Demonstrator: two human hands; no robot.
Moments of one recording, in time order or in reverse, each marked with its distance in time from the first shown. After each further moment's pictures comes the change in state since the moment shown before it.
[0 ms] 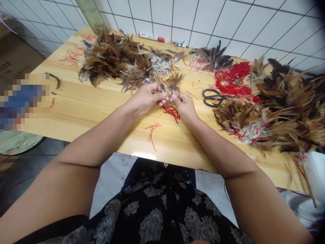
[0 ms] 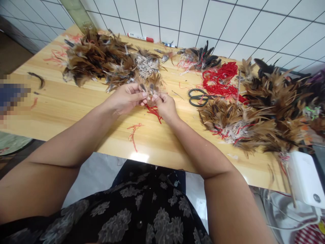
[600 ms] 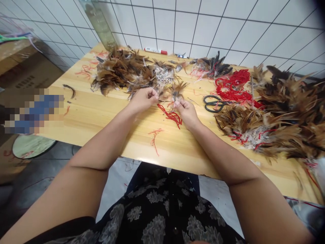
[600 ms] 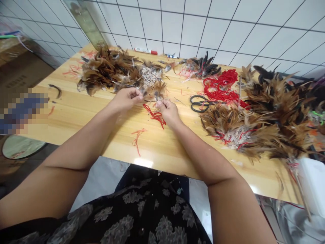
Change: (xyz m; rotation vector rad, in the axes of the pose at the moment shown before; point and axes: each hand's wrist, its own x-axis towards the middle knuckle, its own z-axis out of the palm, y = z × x) left_hand 0.019 0.005 -0.041 0.515 0.231 0.151; right_hand -0.001 -0.005 -0.003 0.093 -0.021 0.013
